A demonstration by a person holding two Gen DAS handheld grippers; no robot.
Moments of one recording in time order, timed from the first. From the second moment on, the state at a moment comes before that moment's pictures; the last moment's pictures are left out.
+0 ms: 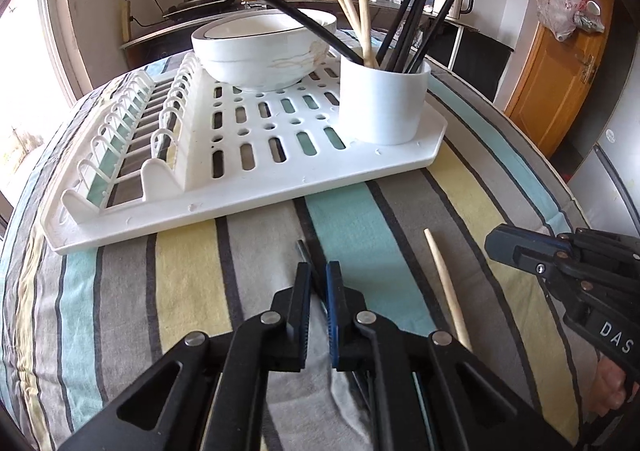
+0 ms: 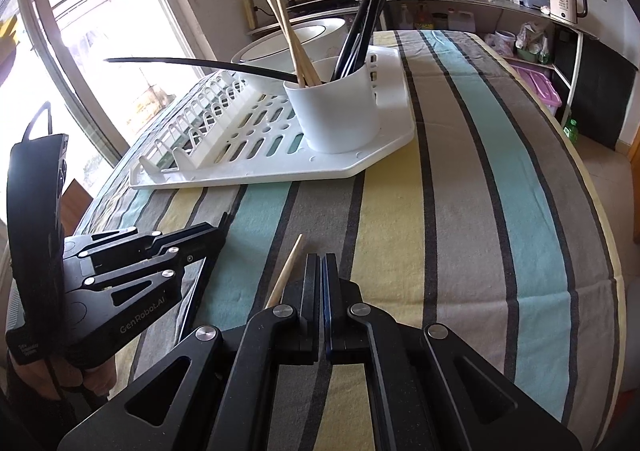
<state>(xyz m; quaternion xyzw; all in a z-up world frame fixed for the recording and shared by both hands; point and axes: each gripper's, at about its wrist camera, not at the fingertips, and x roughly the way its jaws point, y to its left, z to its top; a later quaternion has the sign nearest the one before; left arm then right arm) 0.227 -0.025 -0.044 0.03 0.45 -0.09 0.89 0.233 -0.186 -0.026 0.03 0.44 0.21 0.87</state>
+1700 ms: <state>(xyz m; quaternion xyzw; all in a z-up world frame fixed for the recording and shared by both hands) 0.215 0.022 -0.016 -0.03 0.44 -0.06 0.89 0.233 -0.166 0.013 -0.01 0.40 0.22 0.89</state>
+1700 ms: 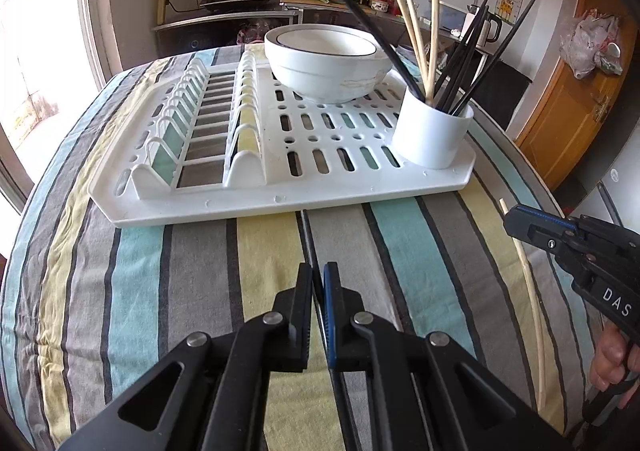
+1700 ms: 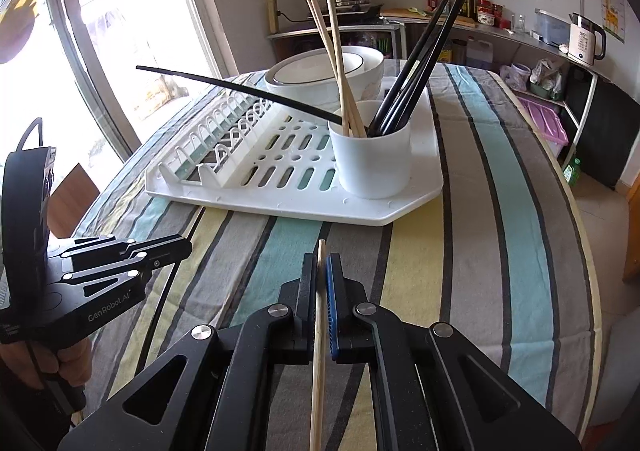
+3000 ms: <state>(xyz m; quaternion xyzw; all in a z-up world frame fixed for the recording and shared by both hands) 0.142 0.005 0.116 -0.02 0.28 -0.13 0.95 0.167 -0.211 0.113 0.02 0.25 0.22 0.94</state>
